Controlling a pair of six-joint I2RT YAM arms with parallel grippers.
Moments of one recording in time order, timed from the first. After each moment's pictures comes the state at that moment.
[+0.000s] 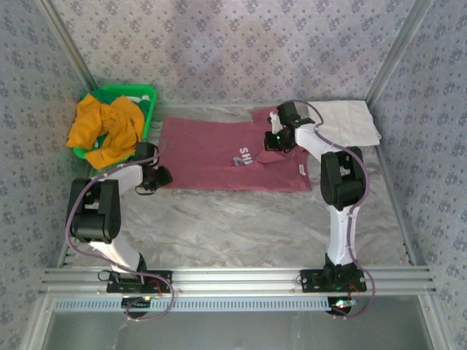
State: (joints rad) left arm -0.08 1.67 0.90 -0.37 0.10 -0.49; right arm 0.28 2.11 1.67 -0.60 -0.27 0.14
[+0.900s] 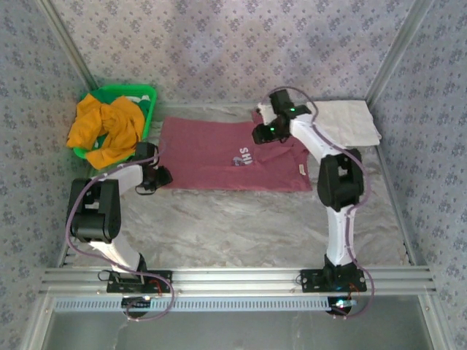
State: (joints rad) left arm -0.08 1.67 0.90 -0.37 0.10 -0.49; right arm 0.29 2.06 1.80 -0.76 -0.27 0.03
